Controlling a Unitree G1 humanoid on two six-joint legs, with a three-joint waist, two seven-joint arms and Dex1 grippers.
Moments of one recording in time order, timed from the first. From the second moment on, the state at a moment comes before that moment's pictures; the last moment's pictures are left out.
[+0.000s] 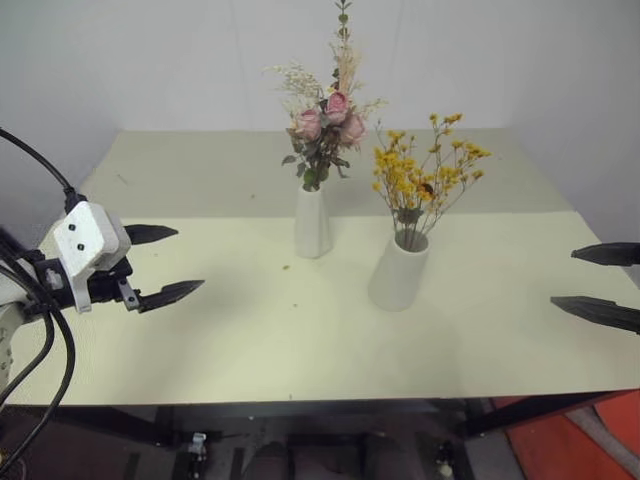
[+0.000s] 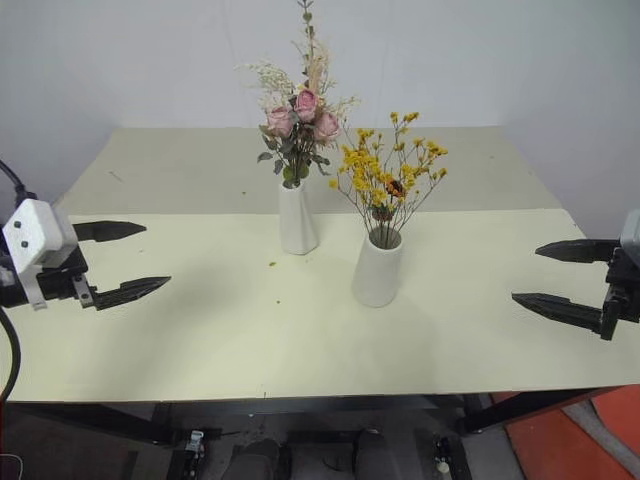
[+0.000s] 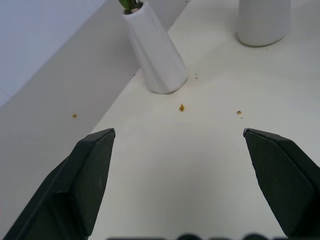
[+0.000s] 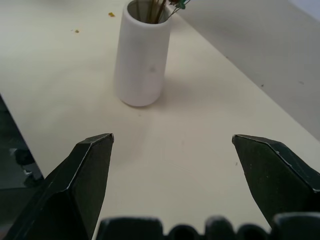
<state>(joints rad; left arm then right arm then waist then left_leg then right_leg) -0.14 1.01 0.51 -0.41 -0.45 0.50 -1.09 0.03 -1.23 -0.64 -0.07 0.61 0.40 1.31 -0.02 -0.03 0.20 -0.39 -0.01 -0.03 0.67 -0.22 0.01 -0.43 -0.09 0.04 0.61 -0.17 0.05</state>
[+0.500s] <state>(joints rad) -0.10 0.99 0.63 -0.54 -0.59 0.59 -0.97 -0.11 -1.22 -0.55 -0.02 0.58 0.40 1.34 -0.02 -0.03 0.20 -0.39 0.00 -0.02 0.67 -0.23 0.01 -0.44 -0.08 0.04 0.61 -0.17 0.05</state>
